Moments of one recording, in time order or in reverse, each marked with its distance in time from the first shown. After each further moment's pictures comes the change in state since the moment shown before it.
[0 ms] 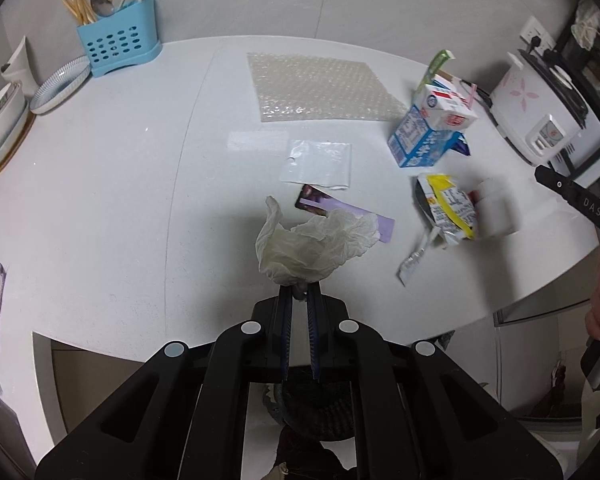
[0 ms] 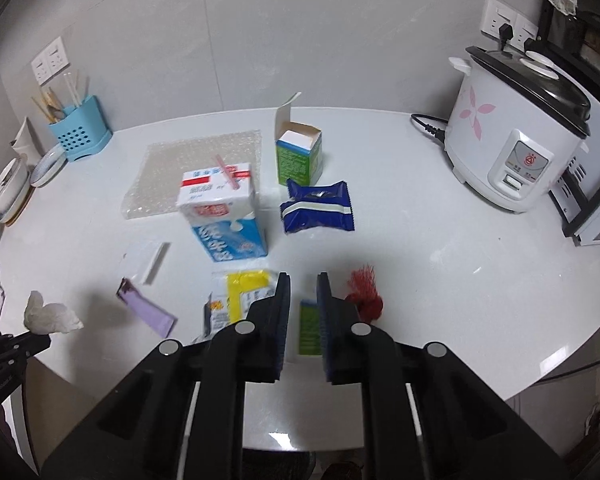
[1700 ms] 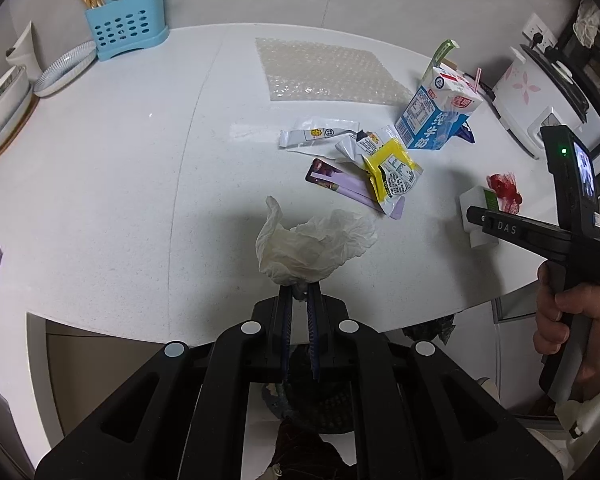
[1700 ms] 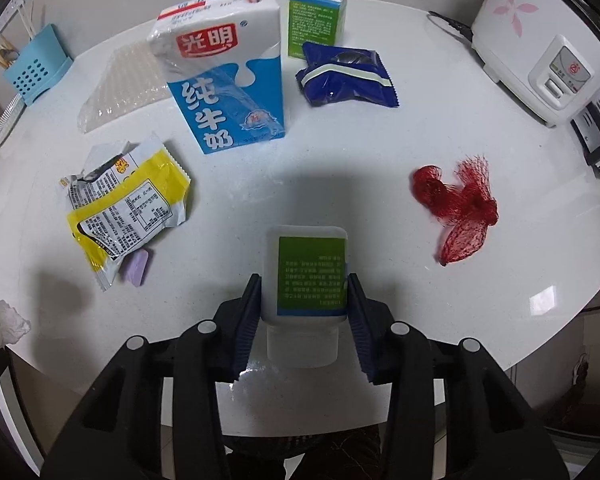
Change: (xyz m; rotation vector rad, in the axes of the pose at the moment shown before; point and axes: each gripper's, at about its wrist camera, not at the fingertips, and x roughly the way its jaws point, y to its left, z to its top) left arm 0.007 0.010 -0.019 -0.019 0.015 0.000; right arm 0.092 0.036 -0.040 0.080 0.301 -0.067
